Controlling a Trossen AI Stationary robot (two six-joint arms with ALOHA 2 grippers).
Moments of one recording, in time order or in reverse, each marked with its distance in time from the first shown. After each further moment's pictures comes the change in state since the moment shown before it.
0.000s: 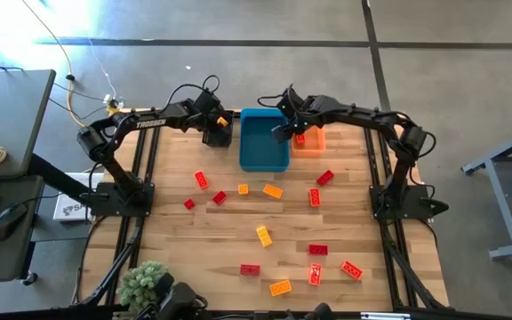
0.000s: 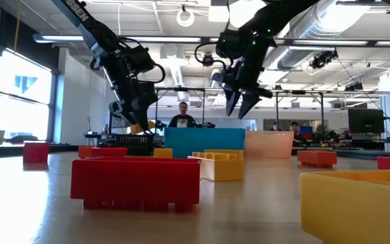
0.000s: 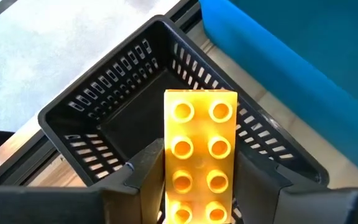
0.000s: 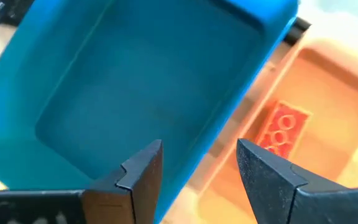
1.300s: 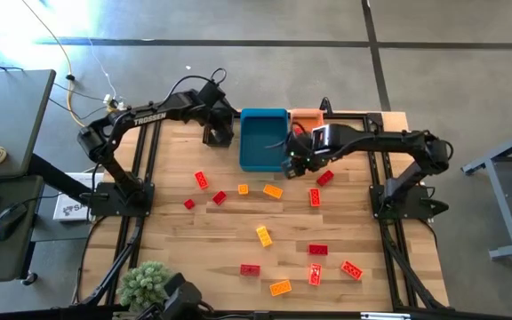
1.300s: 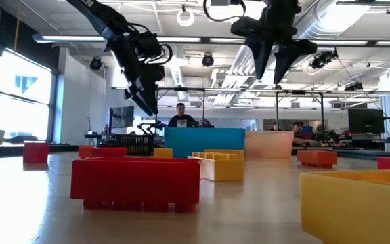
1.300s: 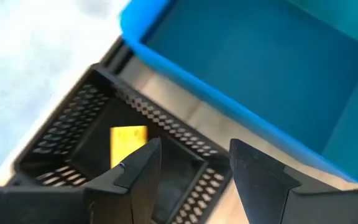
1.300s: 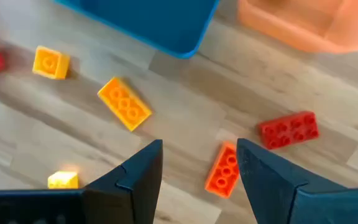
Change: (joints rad) left arm -0.046 -0.002 0.196 -0.240 0.146 0.124; right arm 0.410 -0.221 -0.003 -0.415 0.066 0.559
